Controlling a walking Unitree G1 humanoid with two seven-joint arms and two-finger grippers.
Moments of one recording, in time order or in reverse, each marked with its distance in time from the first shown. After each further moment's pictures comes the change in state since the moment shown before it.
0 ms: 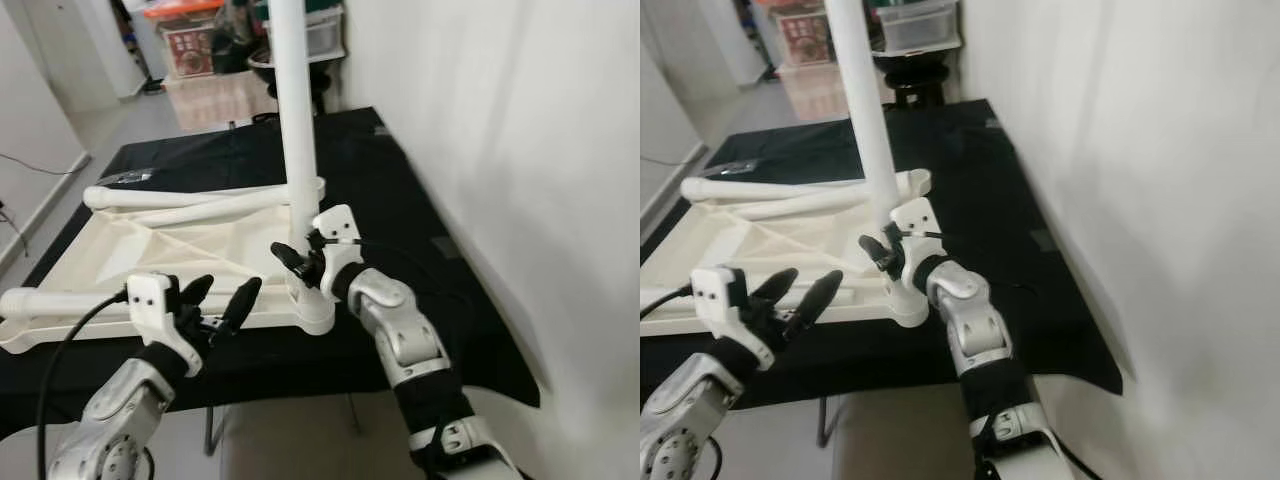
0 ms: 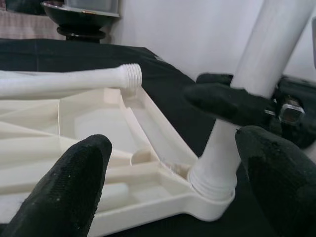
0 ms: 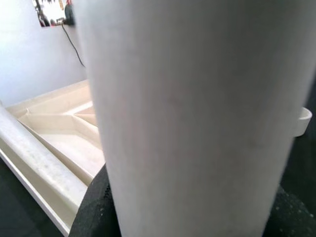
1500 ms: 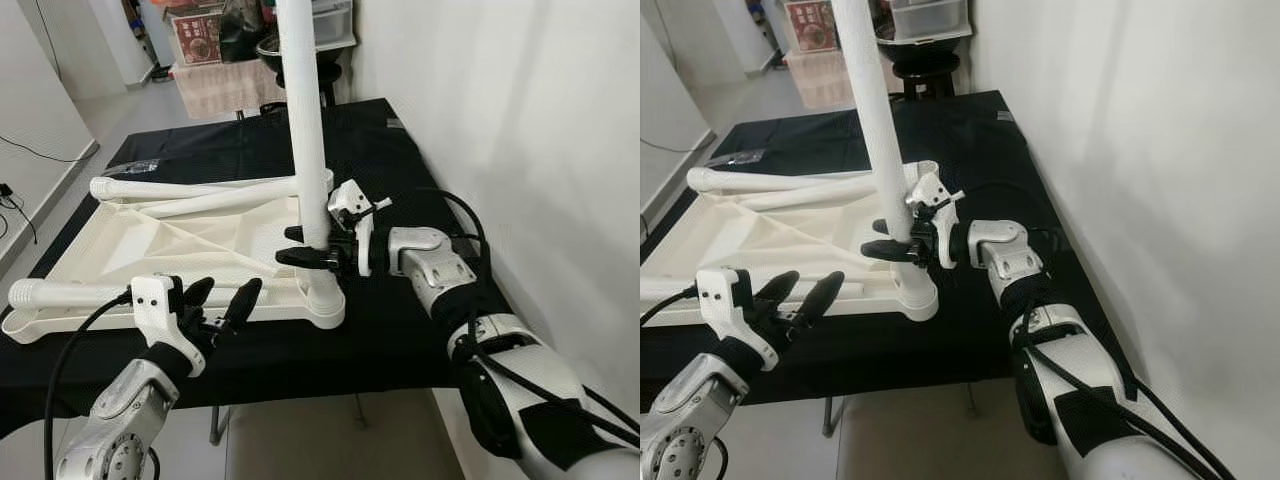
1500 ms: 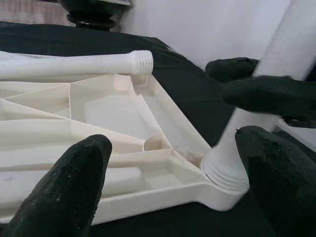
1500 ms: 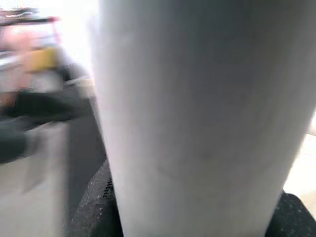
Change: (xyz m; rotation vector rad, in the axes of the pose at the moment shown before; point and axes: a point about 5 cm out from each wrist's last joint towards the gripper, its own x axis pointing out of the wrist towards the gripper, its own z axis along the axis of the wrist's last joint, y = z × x) left arm 0.000 0.001 0.000 -0.001 0.003 0.019; right arm -0.004 -0.045 0.015 -0.093 -0.006 0.447
